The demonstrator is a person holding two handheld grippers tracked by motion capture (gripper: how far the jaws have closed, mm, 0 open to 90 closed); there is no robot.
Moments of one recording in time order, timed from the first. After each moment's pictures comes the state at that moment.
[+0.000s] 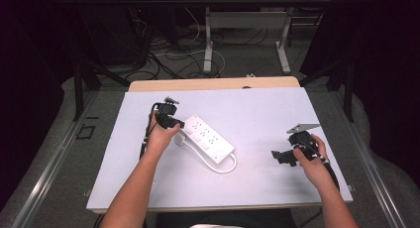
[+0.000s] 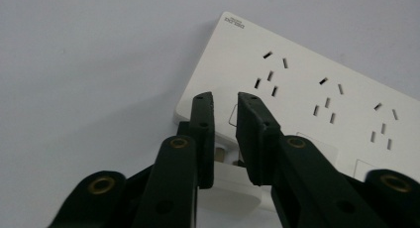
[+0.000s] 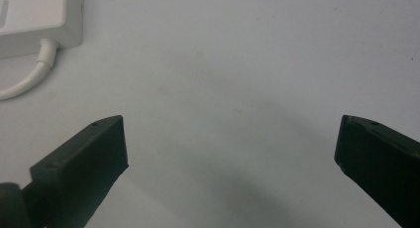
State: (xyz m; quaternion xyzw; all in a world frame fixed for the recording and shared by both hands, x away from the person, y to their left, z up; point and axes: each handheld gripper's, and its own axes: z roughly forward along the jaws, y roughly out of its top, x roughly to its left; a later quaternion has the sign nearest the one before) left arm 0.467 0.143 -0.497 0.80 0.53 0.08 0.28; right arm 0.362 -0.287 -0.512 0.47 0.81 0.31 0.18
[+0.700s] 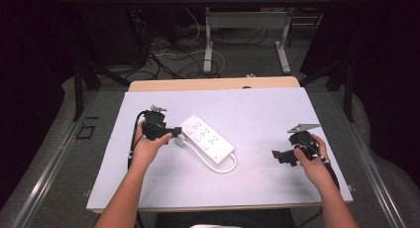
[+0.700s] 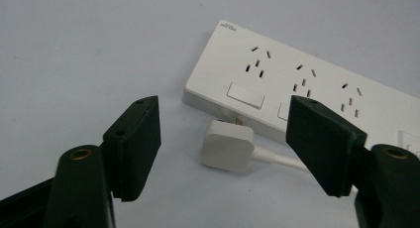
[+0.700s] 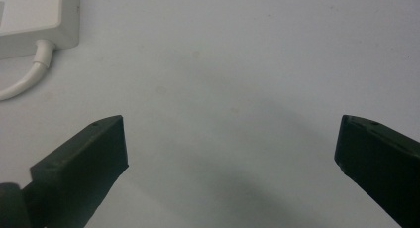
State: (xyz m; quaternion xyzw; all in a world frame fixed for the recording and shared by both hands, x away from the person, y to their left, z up) left arm 0.417 0.174 -0.484 0.78 0.50 0.13 0.35; right arm 0.362 -0.288 -0.513 0.47 0.81 0.31 0.18
